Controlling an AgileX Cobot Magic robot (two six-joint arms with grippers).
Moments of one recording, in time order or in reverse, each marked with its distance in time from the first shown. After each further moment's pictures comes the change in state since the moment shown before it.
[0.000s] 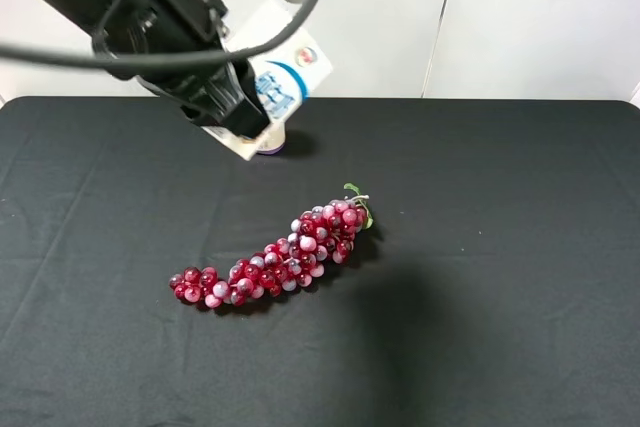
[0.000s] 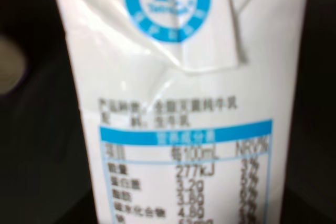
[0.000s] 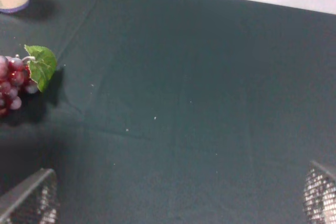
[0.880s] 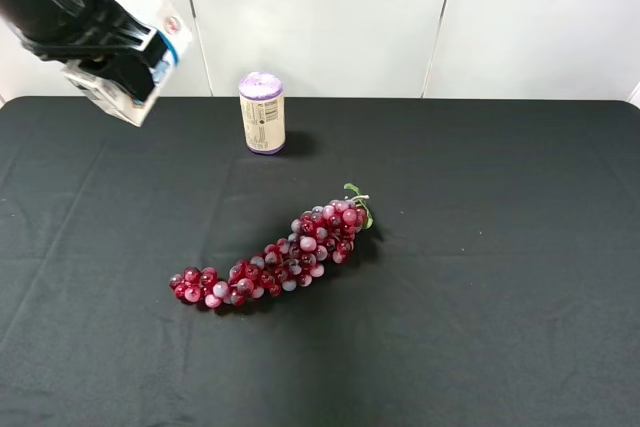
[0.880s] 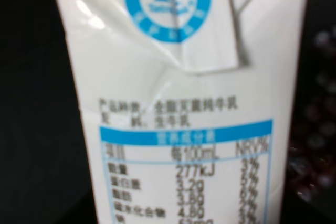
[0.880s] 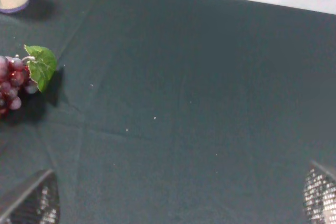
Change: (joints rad) left arm 0.279 -0.006 -0.037 0.141 0.168 -0.258; right arm 0.000 0.000 0.000 0.000 0.000 0.000
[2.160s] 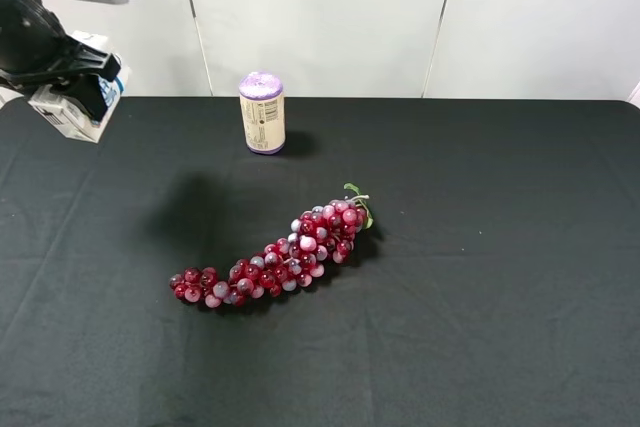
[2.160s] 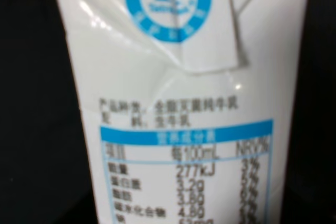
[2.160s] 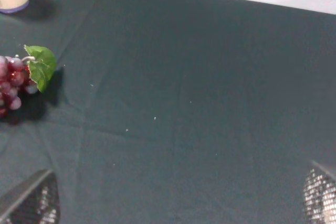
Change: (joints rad) left arm 0.323 0.217 0.000 -0.108 -0.089 0.150; right arm 0.000 0.000 0.000 0.000 0.000 0.000
